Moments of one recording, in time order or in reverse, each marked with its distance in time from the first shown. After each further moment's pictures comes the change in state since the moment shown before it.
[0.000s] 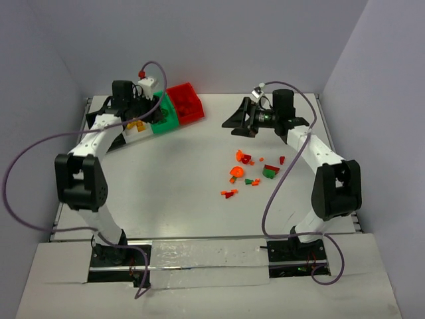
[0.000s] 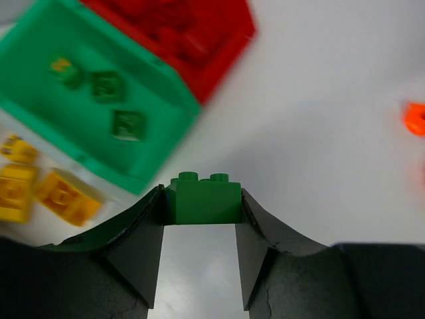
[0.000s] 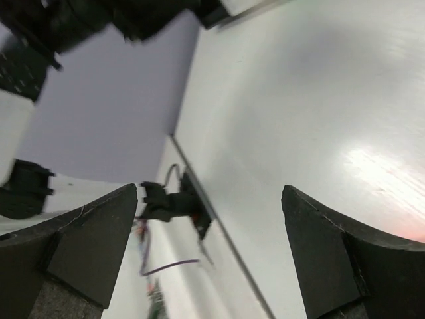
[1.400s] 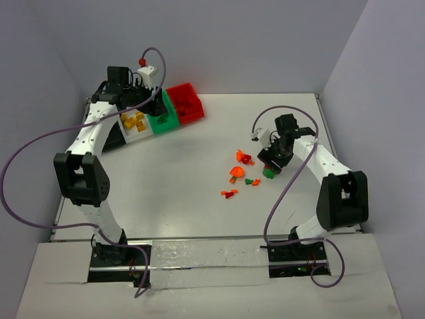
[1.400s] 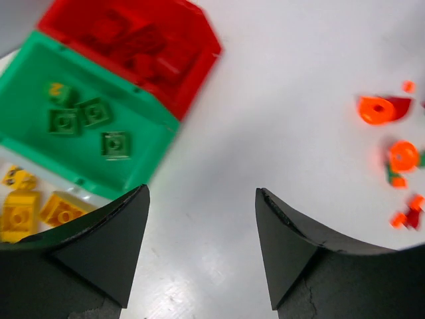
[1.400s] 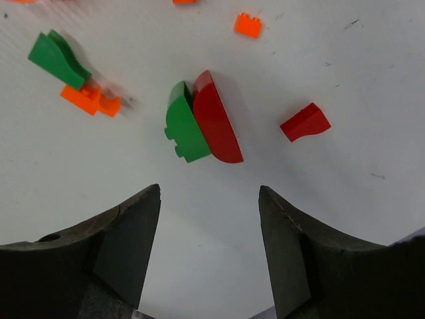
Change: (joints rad) left arm 0.015 0.094 0.289 -0.236 0.087 0.050; right arm -0.032 -0.097 -0.137 -0.692 0.834 -1.357
